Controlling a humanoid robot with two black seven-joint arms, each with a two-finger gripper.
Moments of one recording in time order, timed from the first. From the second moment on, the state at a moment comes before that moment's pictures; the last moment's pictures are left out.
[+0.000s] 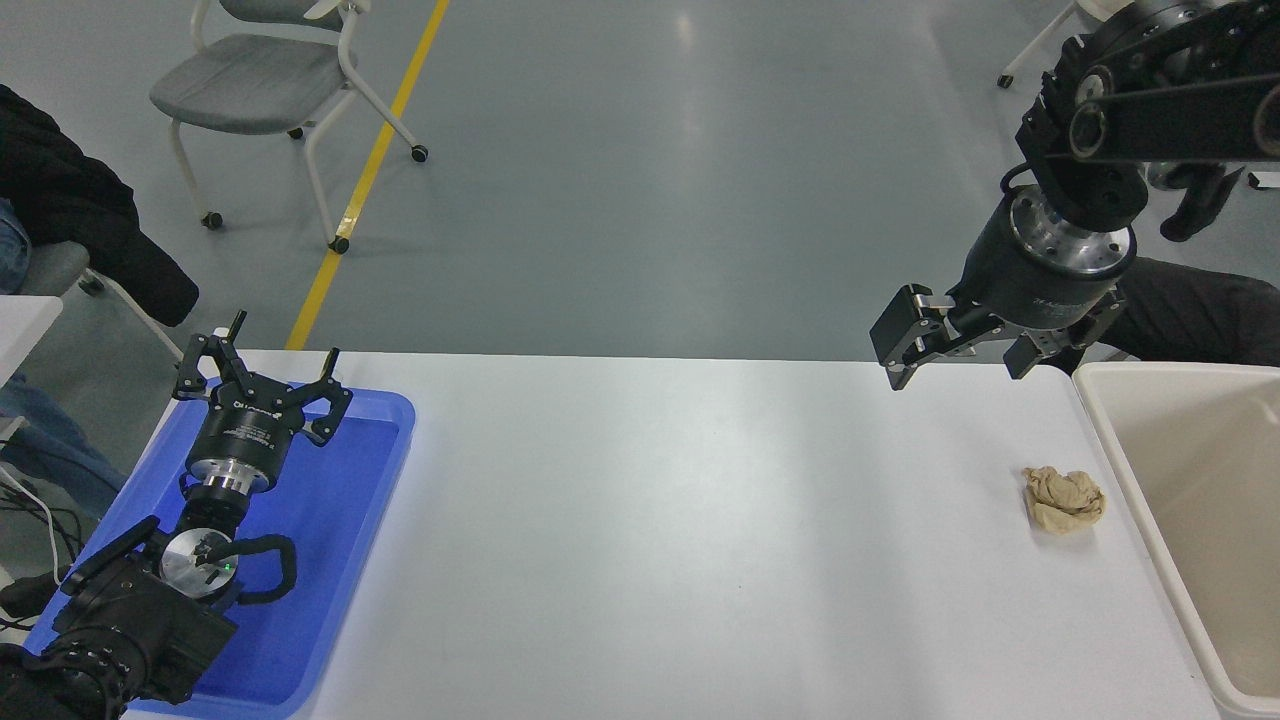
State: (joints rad) left arm -0.63 0.20 -0.89 -0.20 -0.21 -0.79 -0.32; right arm 2.29 -0.21 -1.30 1.38 -0.12 0.77 -0.04
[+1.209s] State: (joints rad) left arm -0.63 0.19 -0.89 -0.20 -0.21 -0.79 -0.32; right arm 1.86 -0.54 -1.10 1.08 -0.53 0.75 -0.03
